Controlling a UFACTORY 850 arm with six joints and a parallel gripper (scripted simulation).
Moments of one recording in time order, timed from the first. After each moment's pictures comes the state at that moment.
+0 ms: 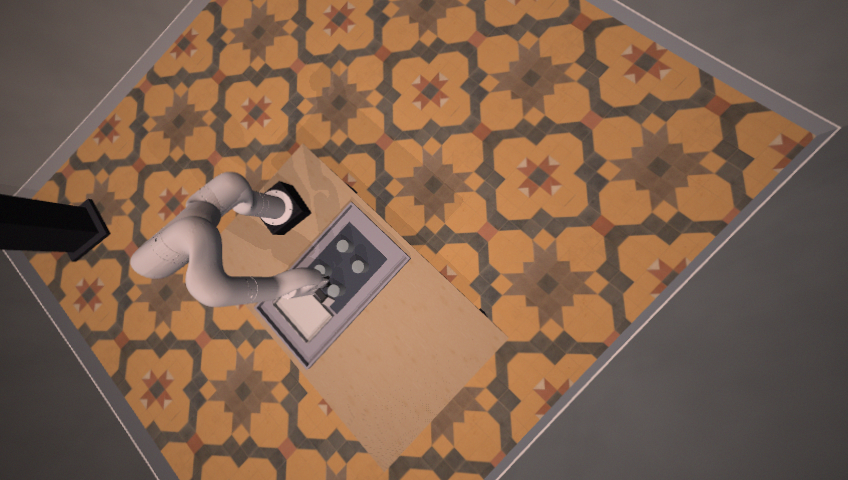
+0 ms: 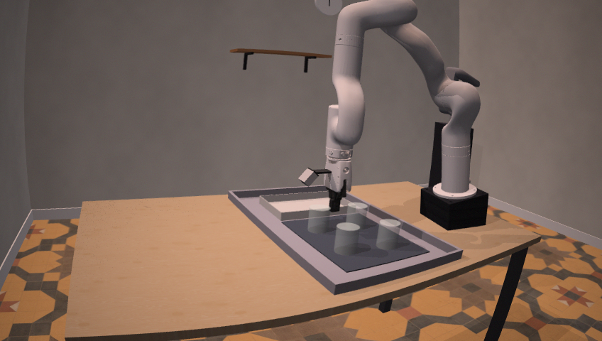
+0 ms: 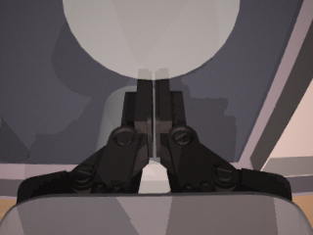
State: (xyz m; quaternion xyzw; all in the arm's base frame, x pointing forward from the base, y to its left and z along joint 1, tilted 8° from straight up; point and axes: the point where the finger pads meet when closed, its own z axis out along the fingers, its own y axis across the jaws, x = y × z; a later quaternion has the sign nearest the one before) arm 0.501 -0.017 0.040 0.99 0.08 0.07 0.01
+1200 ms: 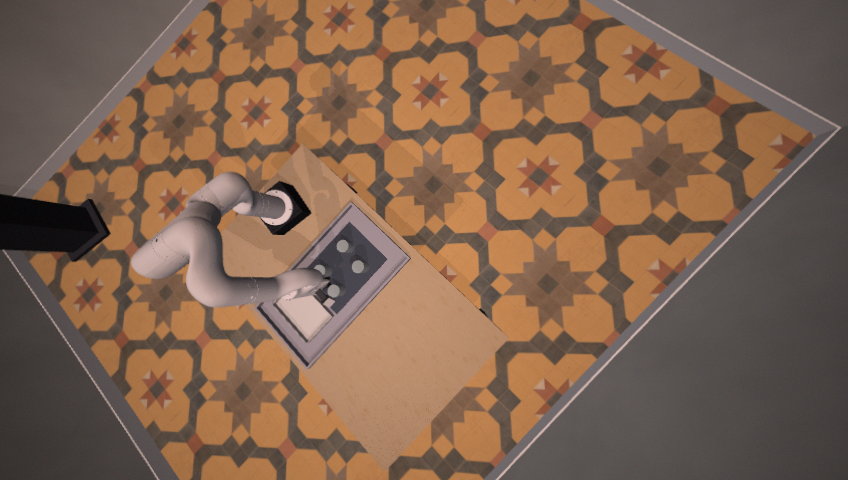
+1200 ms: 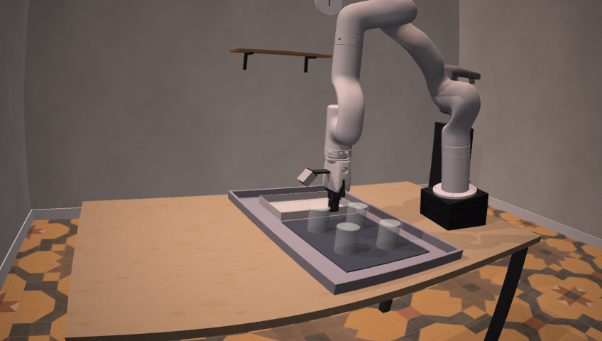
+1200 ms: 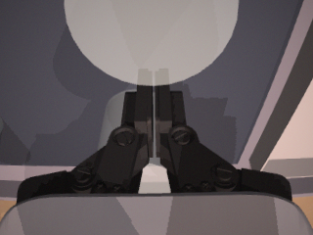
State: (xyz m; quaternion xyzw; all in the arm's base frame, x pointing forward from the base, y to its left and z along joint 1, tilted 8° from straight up) arm 0.505 -0.016 0.041 0.99 0.08 0.07 0.01
